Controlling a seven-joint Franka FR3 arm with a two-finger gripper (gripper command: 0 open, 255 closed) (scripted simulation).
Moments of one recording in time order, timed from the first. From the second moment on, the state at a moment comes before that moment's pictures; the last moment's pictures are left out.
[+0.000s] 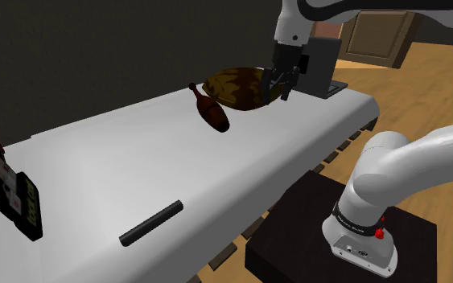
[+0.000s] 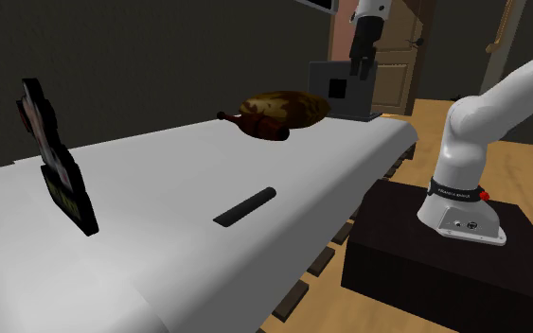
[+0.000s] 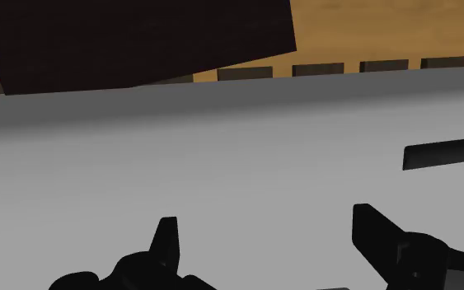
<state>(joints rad) 0.01 -0.81 -0.05 -2.39 0.12 1.64 0.14</state>
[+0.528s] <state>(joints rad) 0.10 -0.60 -0.03 -2.34 0.14 1.78 0.00</state>
